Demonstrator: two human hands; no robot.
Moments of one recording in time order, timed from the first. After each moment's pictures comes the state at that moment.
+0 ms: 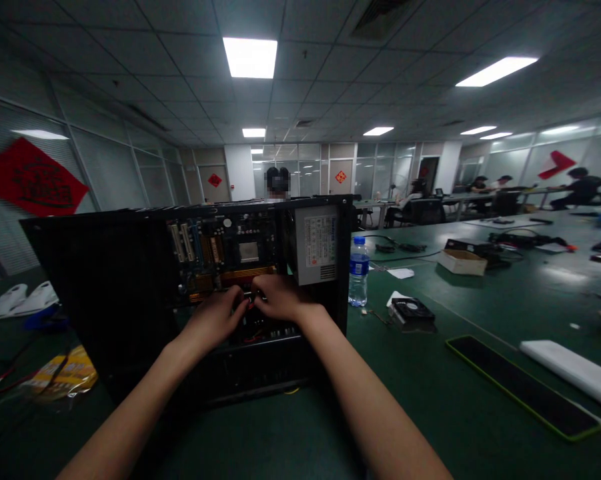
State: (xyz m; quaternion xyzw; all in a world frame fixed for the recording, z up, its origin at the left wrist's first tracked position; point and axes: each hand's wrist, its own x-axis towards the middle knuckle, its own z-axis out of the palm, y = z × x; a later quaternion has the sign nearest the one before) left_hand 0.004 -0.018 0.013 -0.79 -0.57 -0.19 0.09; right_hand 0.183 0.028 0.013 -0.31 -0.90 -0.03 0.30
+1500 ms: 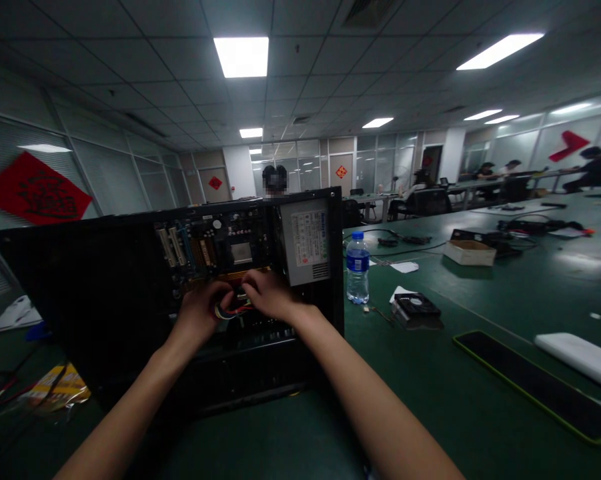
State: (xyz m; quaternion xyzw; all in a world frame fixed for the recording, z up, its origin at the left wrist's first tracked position) left_hand -0.008 -0.004 0.016 -0.77 -0.52 -0.36 0.05; right_hand 0.175 0.030 0.017 -0.34 -0.84 0.11 0.40
